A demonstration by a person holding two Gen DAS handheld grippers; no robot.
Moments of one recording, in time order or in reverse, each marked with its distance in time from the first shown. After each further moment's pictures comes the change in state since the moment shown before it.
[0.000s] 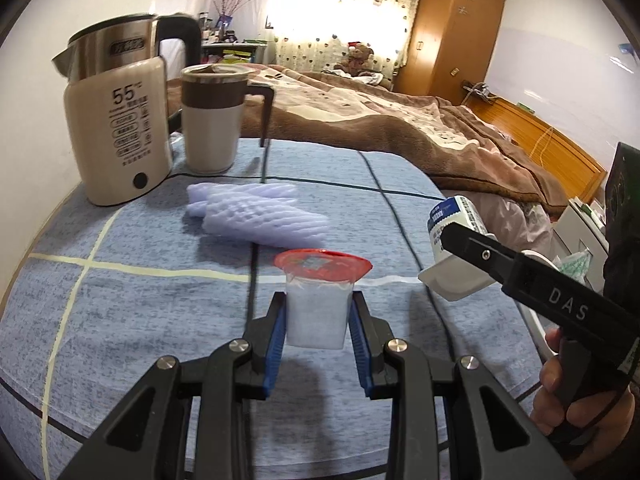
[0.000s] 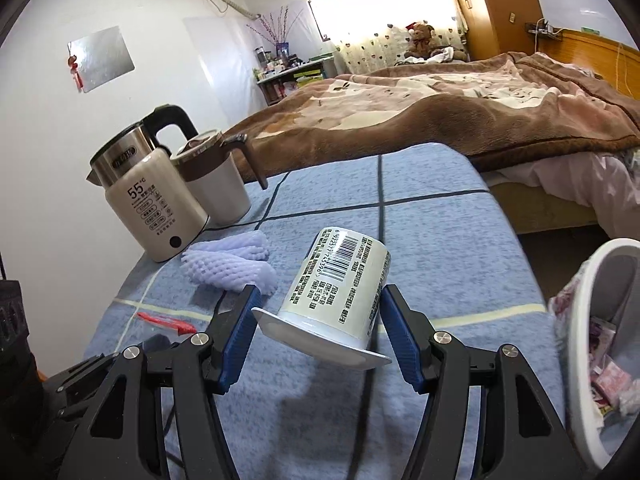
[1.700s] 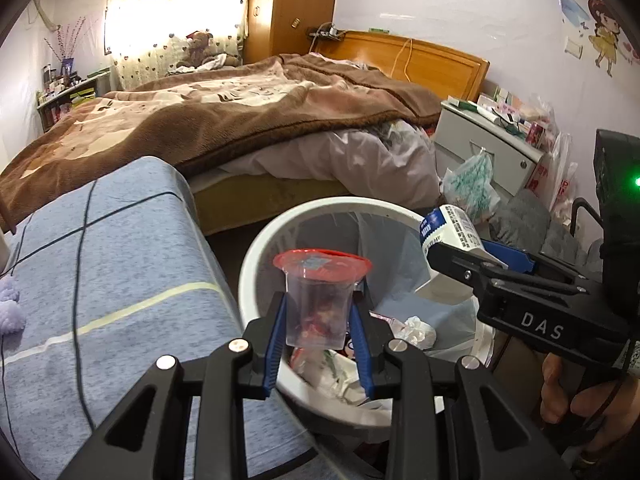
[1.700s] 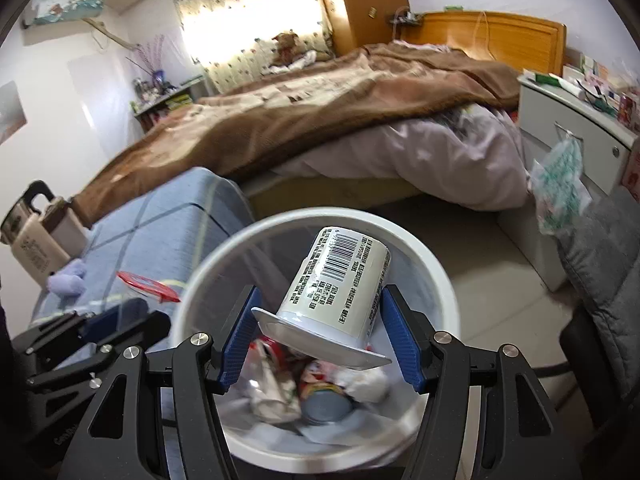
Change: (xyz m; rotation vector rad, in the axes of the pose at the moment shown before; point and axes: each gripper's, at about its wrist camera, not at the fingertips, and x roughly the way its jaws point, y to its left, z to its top) left arm 0.051 -0.285 -0.020 0.386 0.095 -0.289; right arm -0.149 -0.248 -0.030 0.194 -0.013 -0.374
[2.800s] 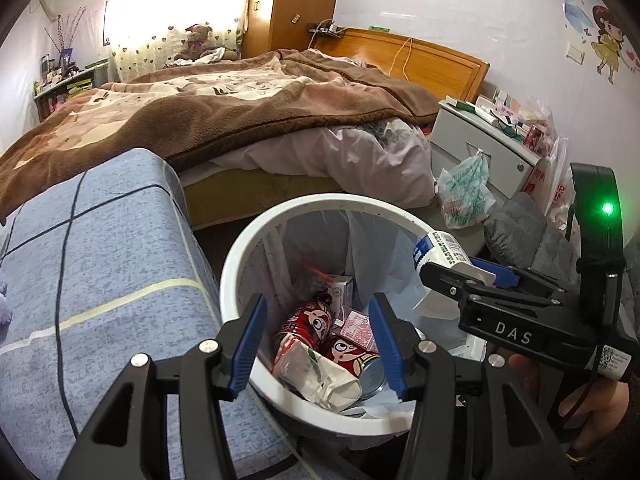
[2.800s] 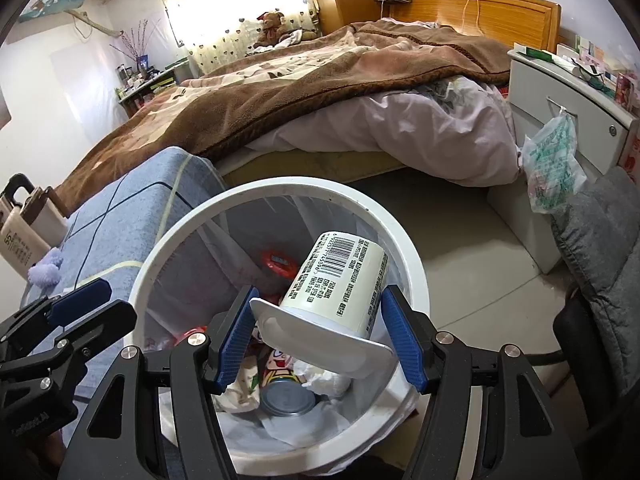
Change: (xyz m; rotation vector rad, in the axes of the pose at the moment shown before) left arm 0.002 -0.003 0.001 -0.026 0.004 -0.022; right arm 0.018 -0.023 -0.007 0.021 0.069 -0.028
